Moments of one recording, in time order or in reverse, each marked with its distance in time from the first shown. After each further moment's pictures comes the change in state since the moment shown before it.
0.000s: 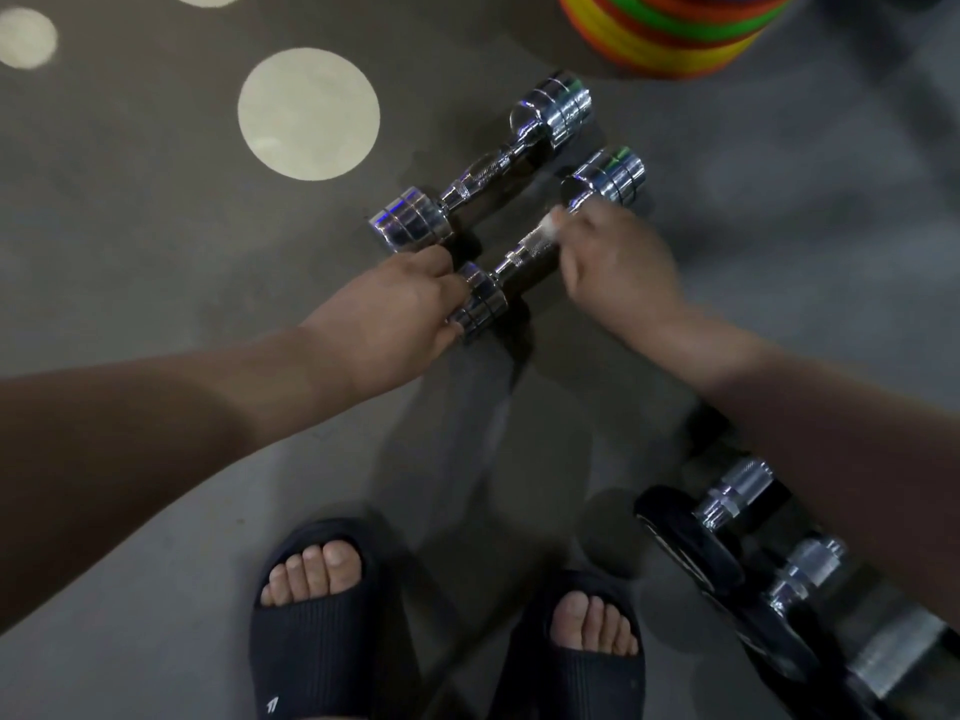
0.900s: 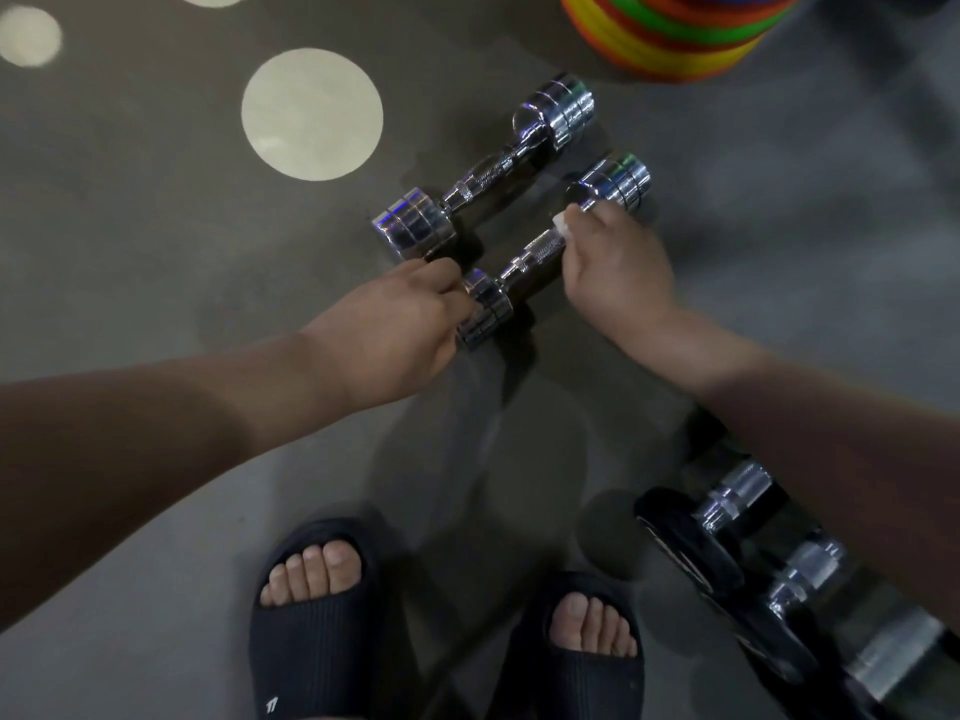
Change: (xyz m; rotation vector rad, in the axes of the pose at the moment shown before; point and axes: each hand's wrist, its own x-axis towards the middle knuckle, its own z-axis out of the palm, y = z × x) left_hand -0.007 0.003 0.001 0.018 -0.044 0.019; right_hand -0.001 -0.011 -0.001 0.000 0.009 0.163
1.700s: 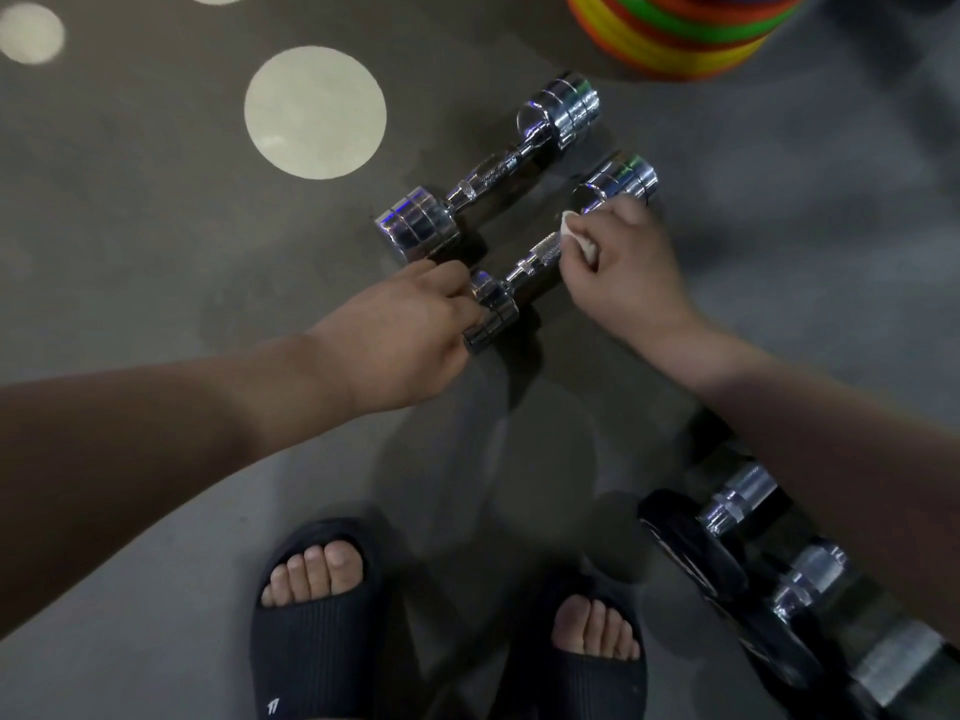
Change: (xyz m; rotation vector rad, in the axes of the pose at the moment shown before) left_hand 0.001 0.008 -0.003 -0.045 -0.010 -0.005; right_hand -0.005 0.001 -0.001 0.333 0.049 0.118
